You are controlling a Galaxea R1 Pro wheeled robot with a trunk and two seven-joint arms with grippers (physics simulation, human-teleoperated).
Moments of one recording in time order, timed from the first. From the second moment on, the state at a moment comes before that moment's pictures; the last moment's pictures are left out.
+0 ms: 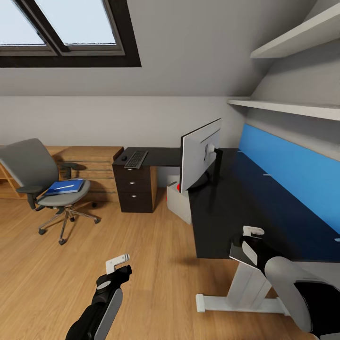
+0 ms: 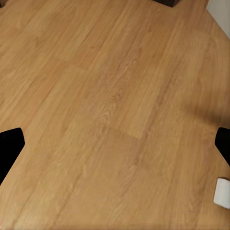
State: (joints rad) left arm -0.30 -0.10 -0.11 -1.10 0.35 0.35 0.51; right arm -0.95 -0.12 0.00 -0.17 -0.14 0.19 -0.15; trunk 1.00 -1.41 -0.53
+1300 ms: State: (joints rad) left arm -0.30 -0.10 -0.11 -1.10 0.35 0.35 0.51; right arm -0.95 -0.12 0.00 -0.22 -0.14 0.11 -0.15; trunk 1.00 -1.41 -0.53
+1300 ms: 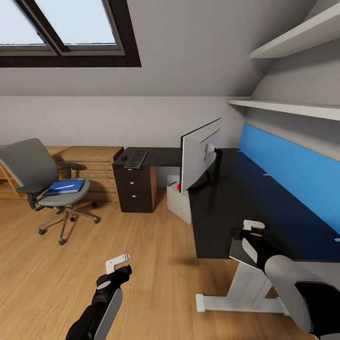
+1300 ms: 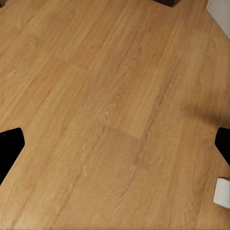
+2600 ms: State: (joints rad) left arm -0.30 -0.09 -0.11 -1.10 0.35 0.35 0.51; right arm -0.52 -0.12 -0.02 -1.24 -0.37 0.56 -0.15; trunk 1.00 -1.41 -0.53
